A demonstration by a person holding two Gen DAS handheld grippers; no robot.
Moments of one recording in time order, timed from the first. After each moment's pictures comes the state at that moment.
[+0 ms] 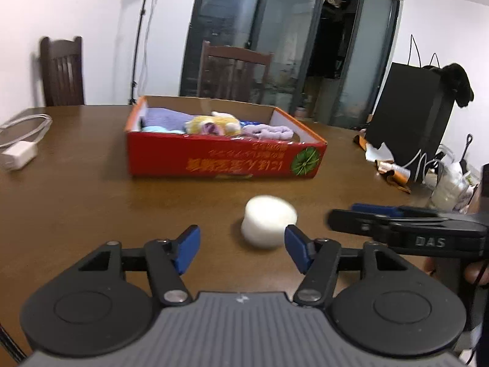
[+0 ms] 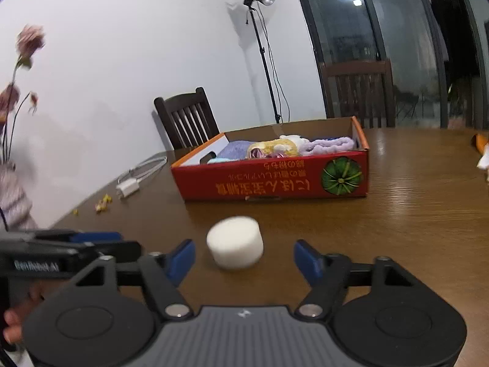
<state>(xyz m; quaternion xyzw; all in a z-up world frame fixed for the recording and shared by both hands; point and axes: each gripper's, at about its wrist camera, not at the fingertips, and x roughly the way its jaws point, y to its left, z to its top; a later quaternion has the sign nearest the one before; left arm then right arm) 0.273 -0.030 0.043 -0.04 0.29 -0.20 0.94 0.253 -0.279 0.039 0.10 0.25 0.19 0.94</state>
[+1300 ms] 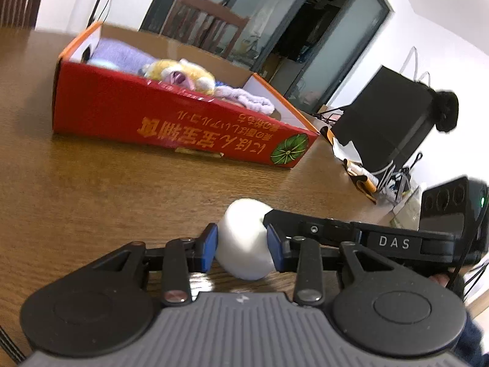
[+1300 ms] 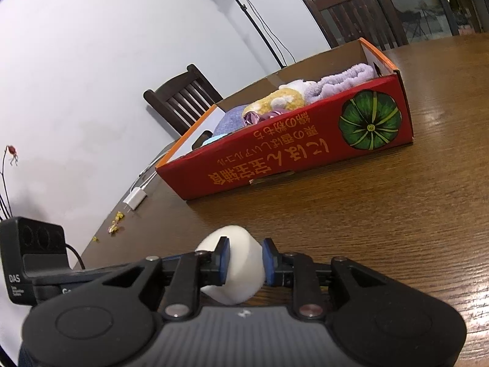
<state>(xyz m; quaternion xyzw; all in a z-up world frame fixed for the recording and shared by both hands) 0.363 -0.032 -0.009 -0.14 0.35 -0.31 0.87 0.344 -0.282 -0.004 0.22 0.34 0.24 0.88</state>
